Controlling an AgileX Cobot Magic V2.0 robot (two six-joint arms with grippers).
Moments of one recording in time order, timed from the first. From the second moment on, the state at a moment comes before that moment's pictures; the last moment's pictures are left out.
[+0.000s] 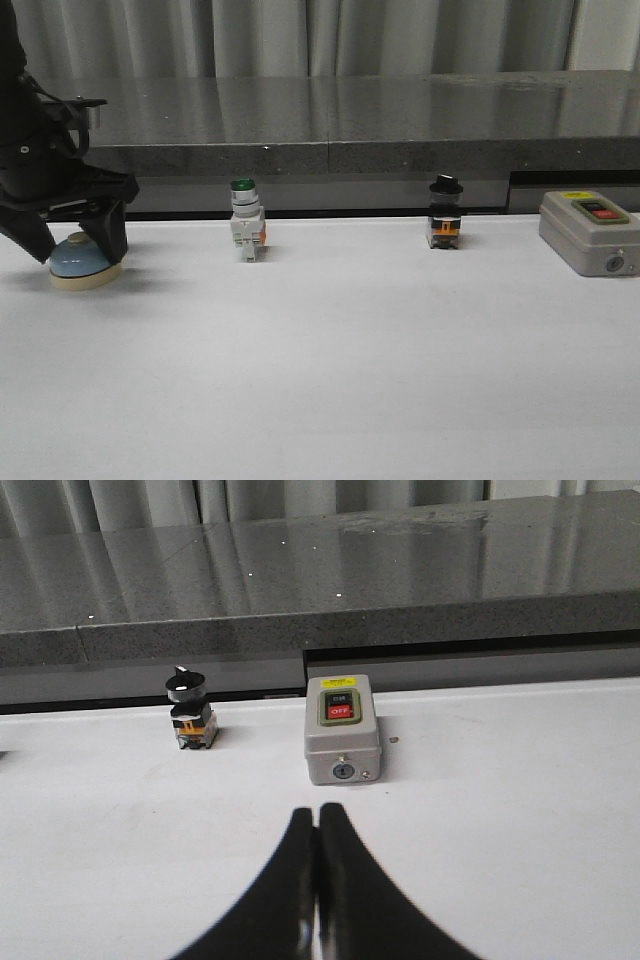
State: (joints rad) left arm -0.14 2.04 -1.43 -0.13 0.70 0.07; right arm 0.03 -0.01 0.03 0.05 0.15 0.10
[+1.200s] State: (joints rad) left arm -0.32 1.97 -1.45 -0.12 0.79 0.07; right arm 0.03 -0.01 0.03 0.05 0.15 0.10
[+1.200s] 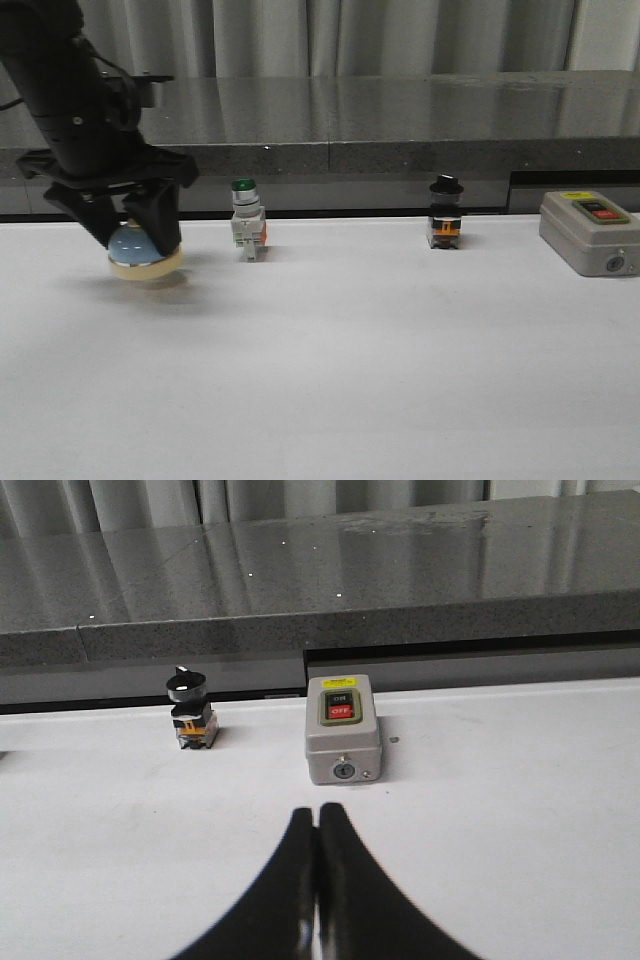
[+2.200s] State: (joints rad) left arm -0.63 2.00 -1.45 -0.16 0.76 0.11; right arm 0.03 -0.01 0.03 0.05 0.15 0.10
